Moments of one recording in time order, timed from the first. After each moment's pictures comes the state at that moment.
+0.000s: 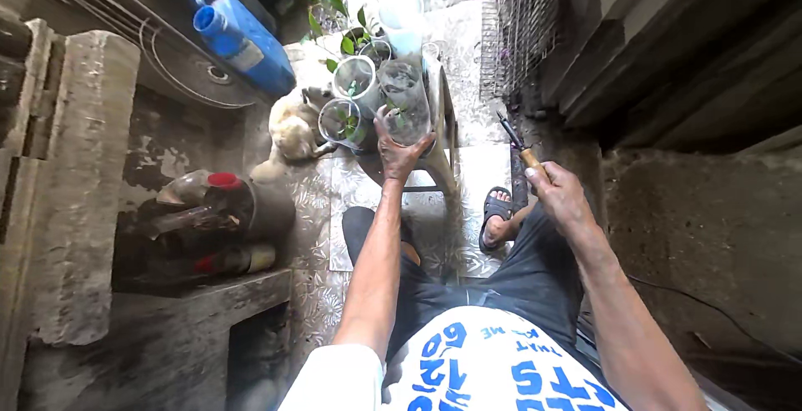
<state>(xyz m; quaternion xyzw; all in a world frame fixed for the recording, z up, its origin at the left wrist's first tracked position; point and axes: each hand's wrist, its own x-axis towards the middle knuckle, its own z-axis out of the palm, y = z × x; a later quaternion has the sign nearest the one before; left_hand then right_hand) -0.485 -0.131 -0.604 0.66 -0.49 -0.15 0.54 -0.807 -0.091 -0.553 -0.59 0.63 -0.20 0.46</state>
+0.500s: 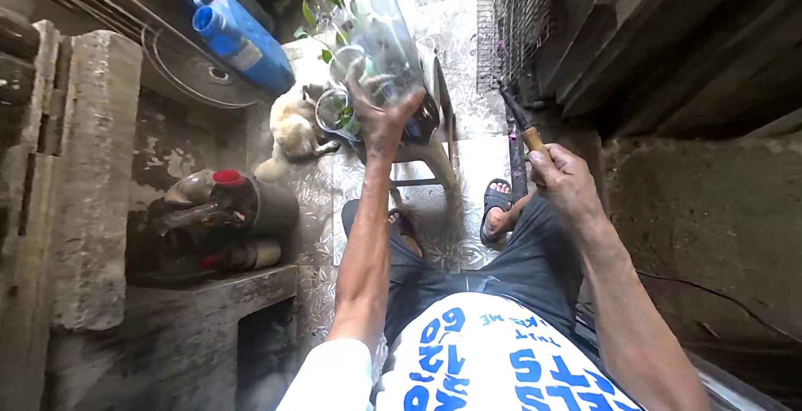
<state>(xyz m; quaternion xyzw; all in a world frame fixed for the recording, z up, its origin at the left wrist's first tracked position) -0.504 -0.123 -0.499 0.60 -0.48 -0.18 0.61 -0.817 -0.061 -0.525 -0.56 0.55 -0.31 0.54</state>
